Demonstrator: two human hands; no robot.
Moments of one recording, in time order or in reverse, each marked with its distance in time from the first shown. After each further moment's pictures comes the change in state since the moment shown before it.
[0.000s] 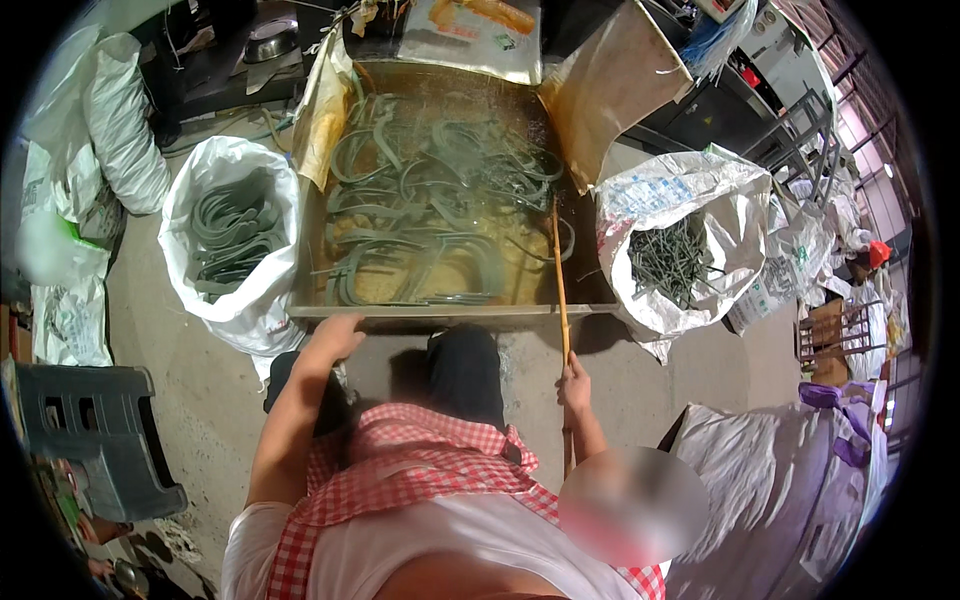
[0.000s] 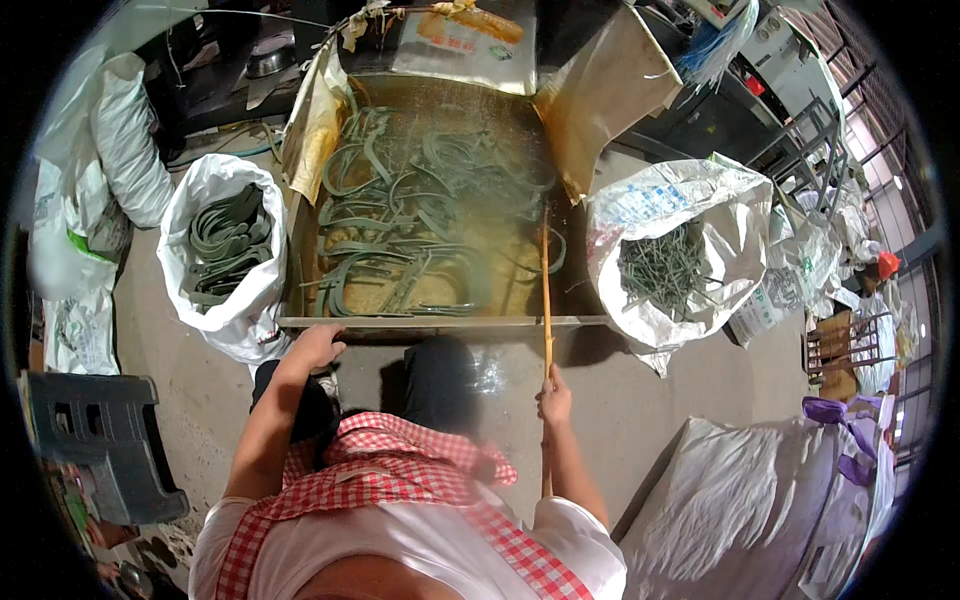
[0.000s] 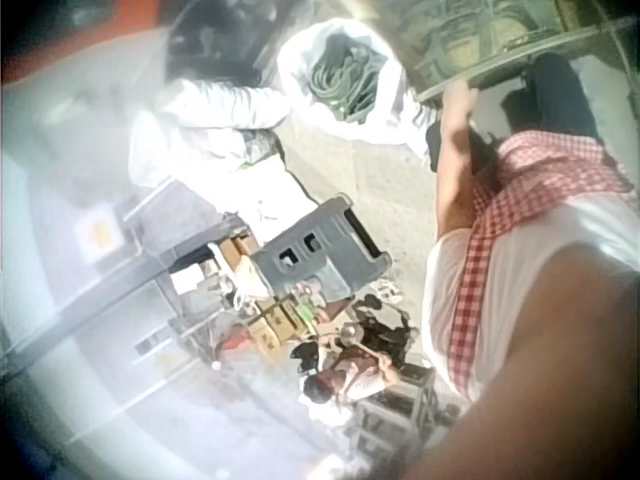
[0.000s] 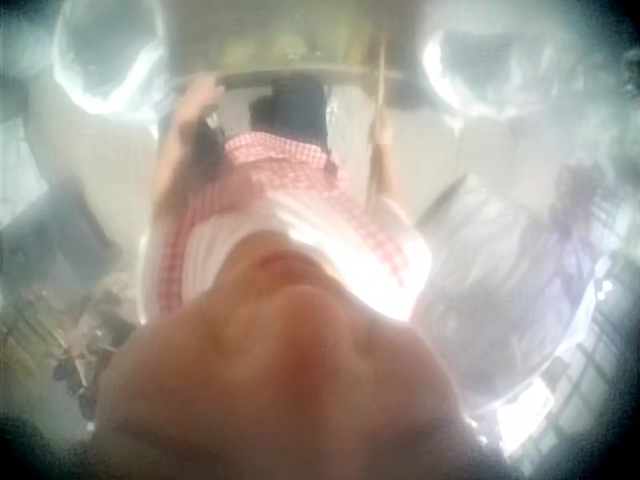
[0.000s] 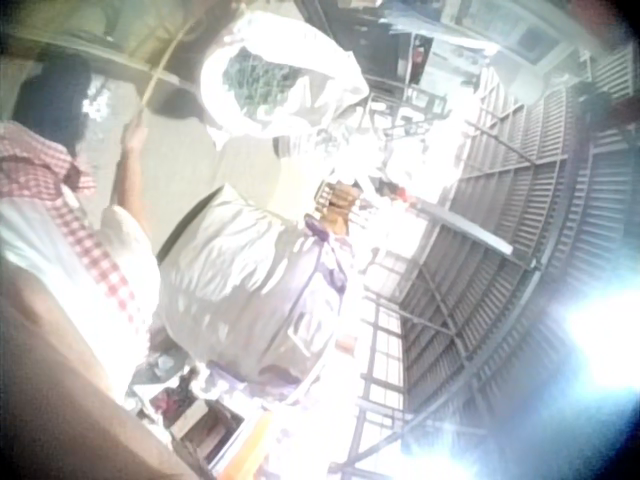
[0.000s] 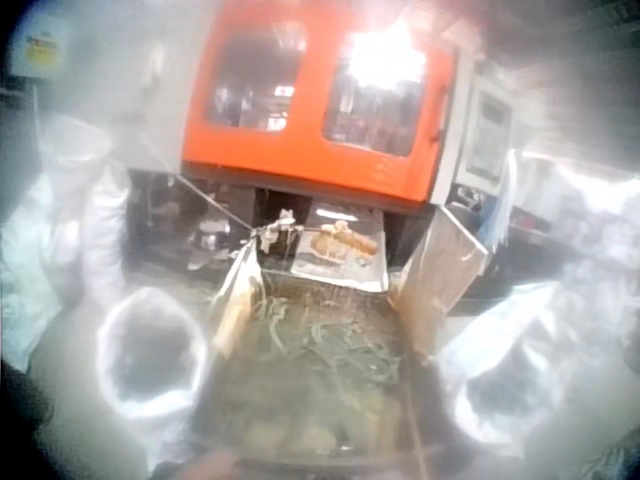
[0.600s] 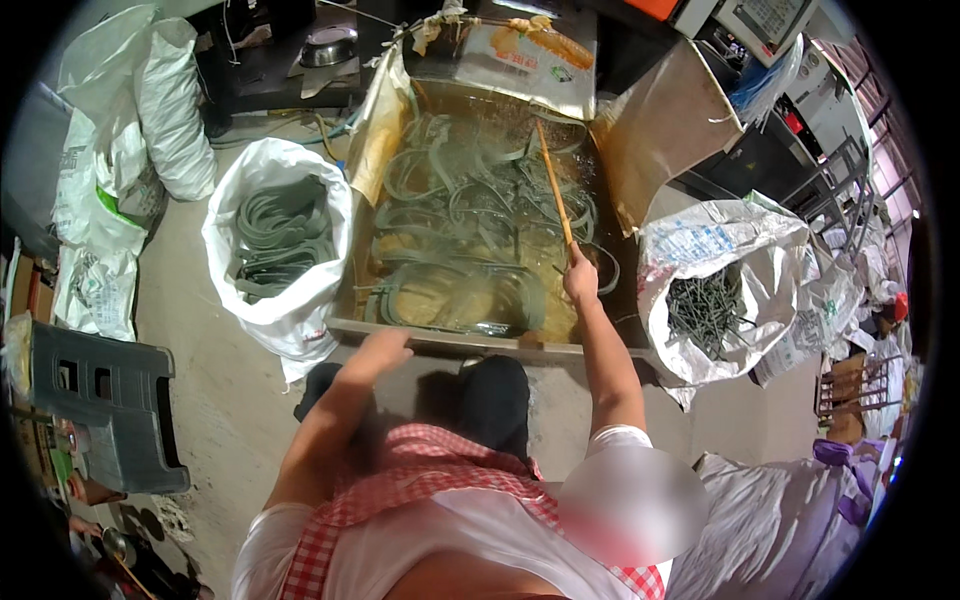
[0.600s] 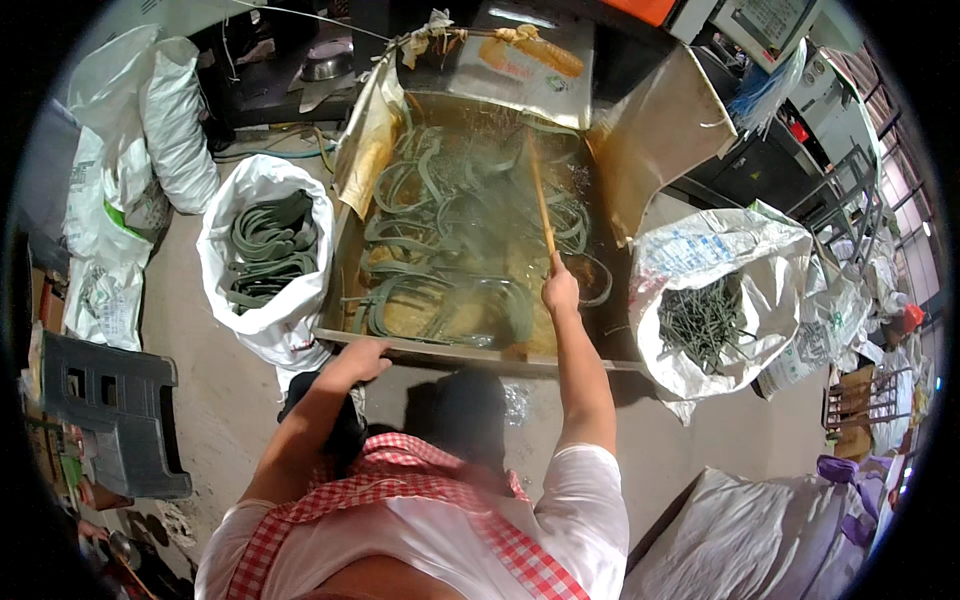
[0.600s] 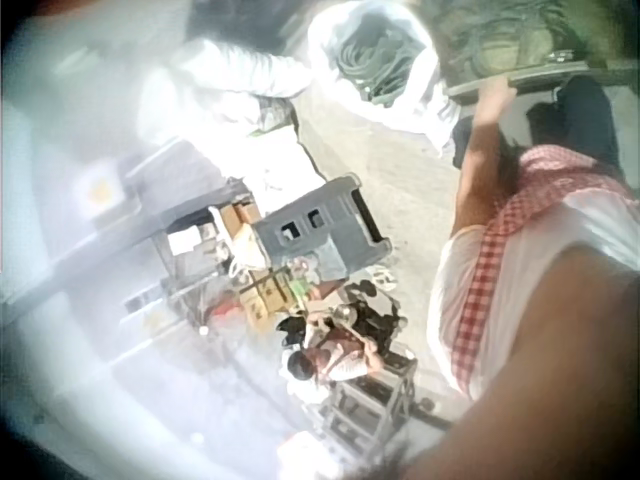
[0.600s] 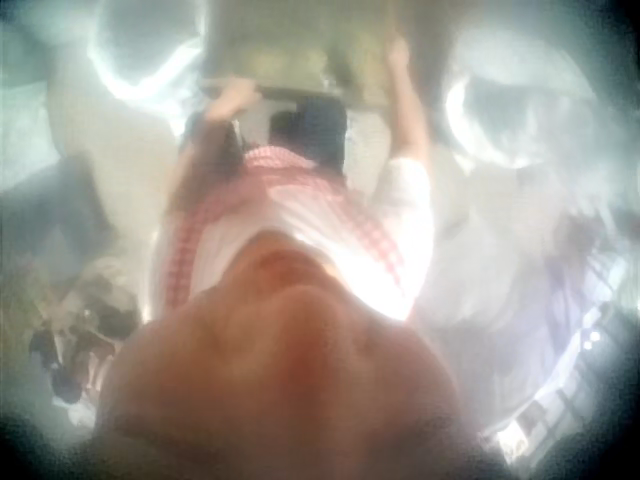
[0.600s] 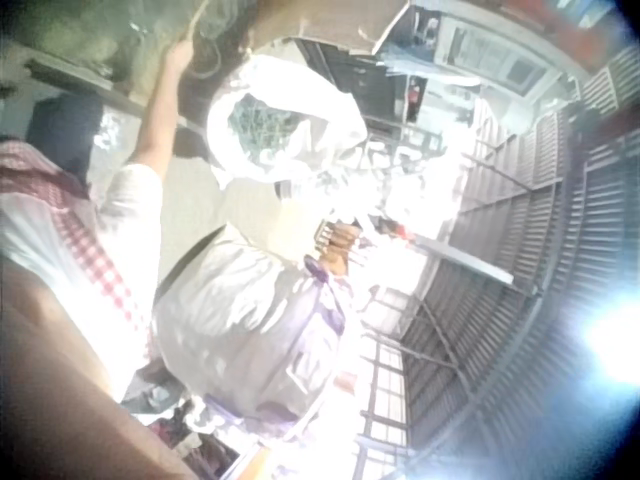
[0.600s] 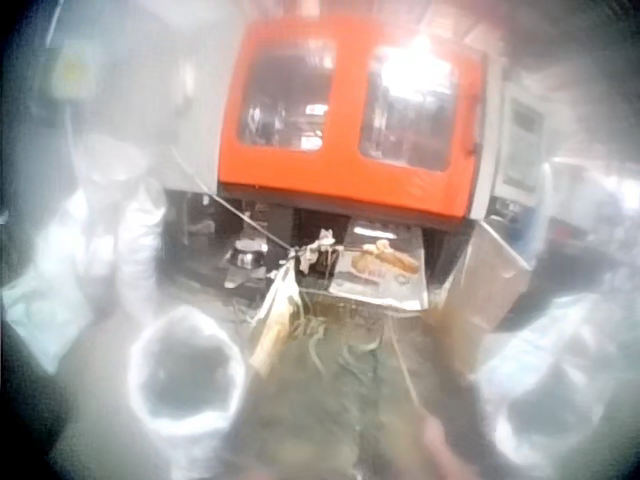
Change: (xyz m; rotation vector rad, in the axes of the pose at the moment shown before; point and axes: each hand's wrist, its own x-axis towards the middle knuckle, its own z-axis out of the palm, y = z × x) left_hand 0.025 0.003 0.011 0.055 -0.030 0.050; right_hand 0.167 -0.201 0.132 -0.647 0.087 -0.677
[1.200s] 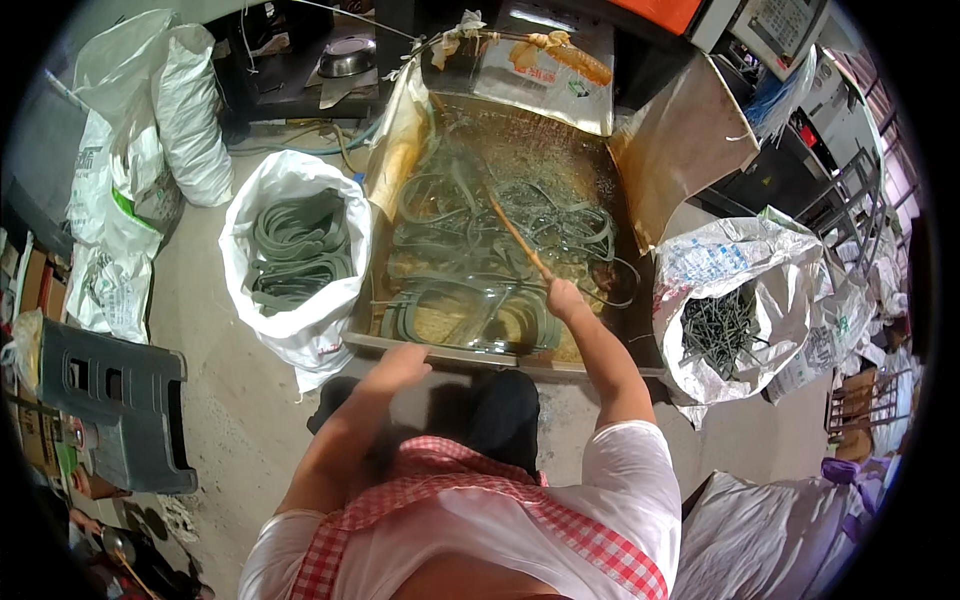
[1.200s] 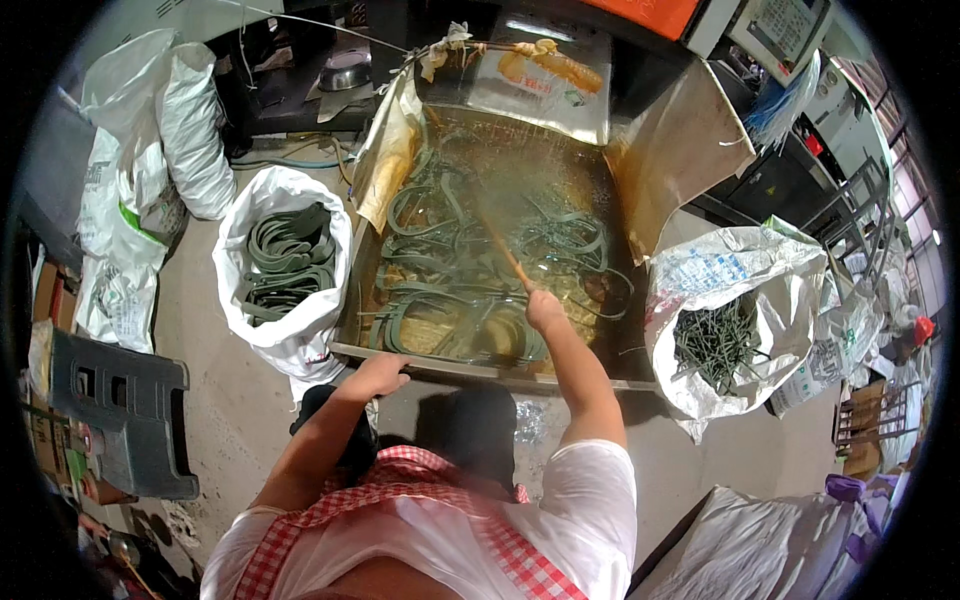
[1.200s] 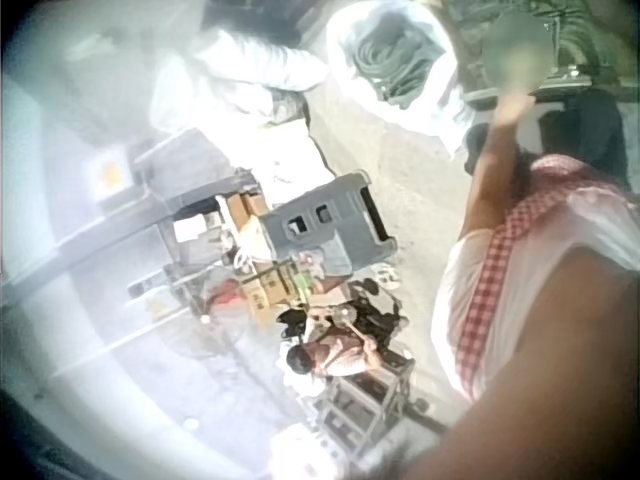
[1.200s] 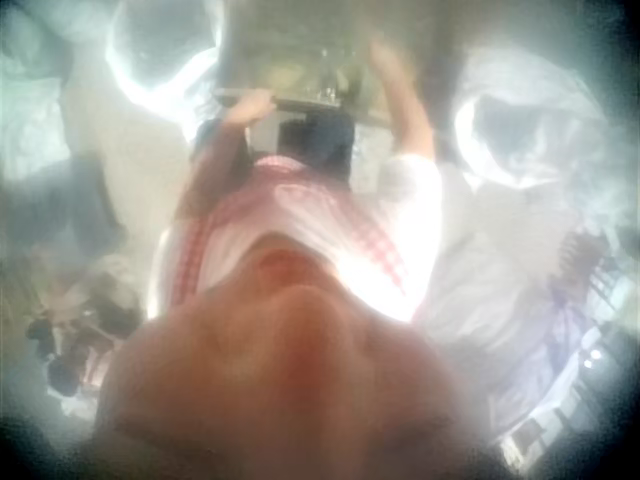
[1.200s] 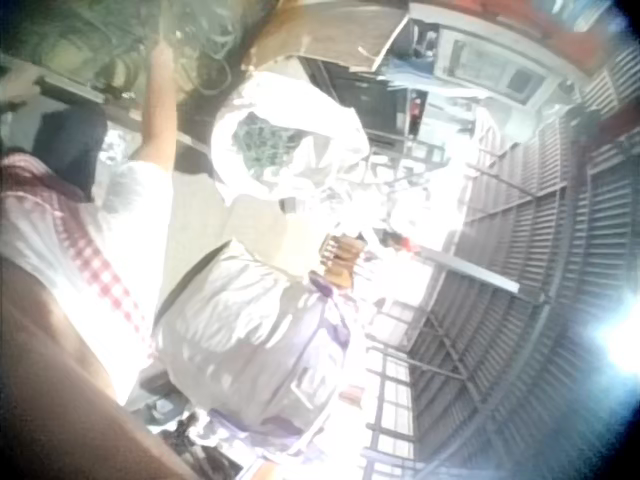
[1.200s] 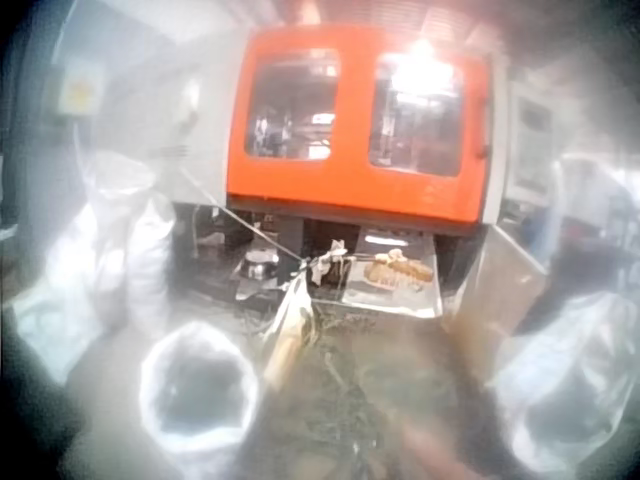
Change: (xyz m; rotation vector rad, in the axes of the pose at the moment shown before) left_hand 0.002 0.005 -0.004 -0.036 0.024 0.027; right_hand 0.005 -0.028 0.045 -0.252 -0.314 -0.263
